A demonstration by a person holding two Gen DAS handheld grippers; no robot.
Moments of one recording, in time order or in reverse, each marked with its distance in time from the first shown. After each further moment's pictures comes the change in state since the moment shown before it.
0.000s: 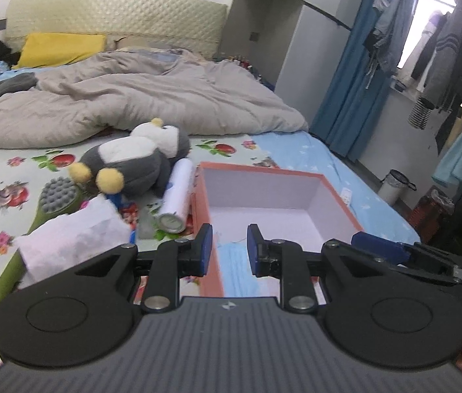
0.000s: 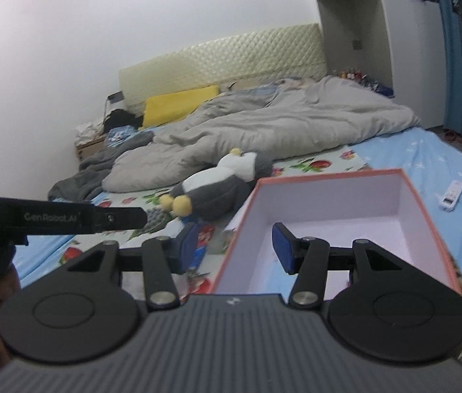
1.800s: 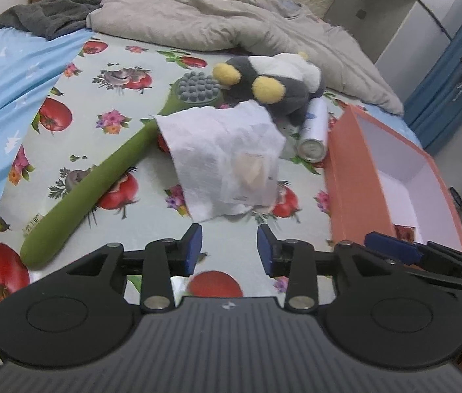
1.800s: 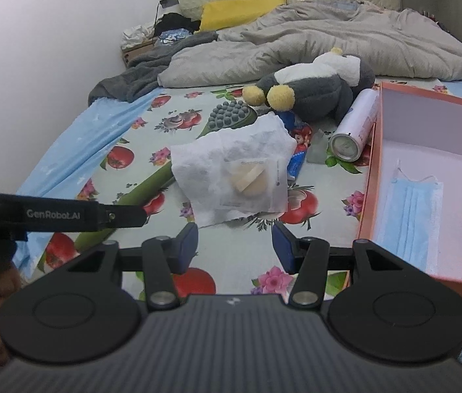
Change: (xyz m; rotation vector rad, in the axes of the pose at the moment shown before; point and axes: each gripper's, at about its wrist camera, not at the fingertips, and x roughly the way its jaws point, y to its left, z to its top) left arm -0.020 0.176 -0.096 -0.307 0.172 0.214; right arm 0.094 0.118 -0.066 -0.125 0.324 0.134
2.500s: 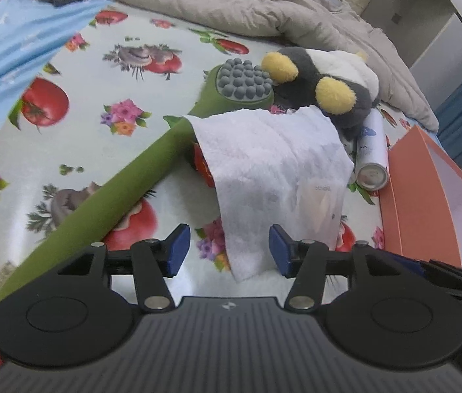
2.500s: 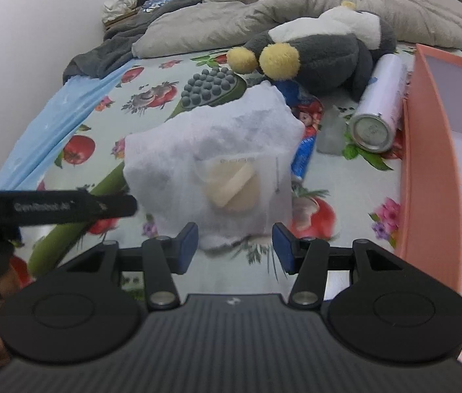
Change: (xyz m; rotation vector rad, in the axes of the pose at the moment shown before) left arm 0.109 0.056 0.045 -0.102 0.044 0.040; right arm 0.117 -0.018 0.030 0.026 0.121 -0.003
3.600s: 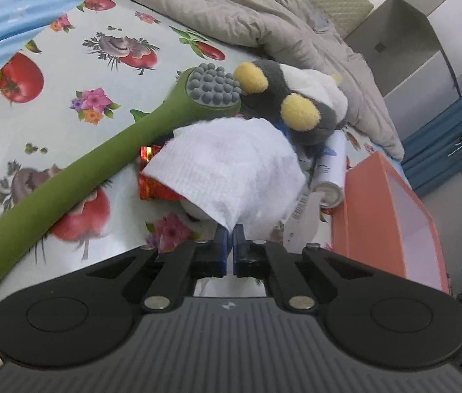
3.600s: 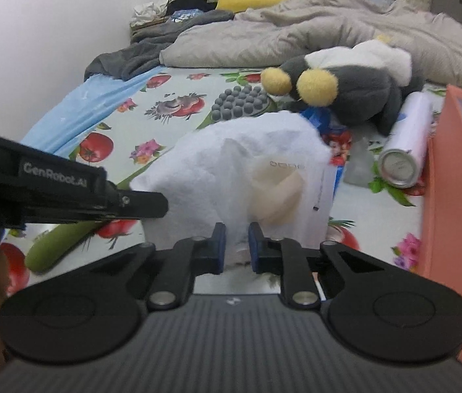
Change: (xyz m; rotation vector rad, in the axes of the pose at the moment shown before) left arm -0.009 -0.006 -0.001 -0.127 -0.019 -0.160; right arm -0.005 0.026 -0.009 -0.128 -0.094 0.003
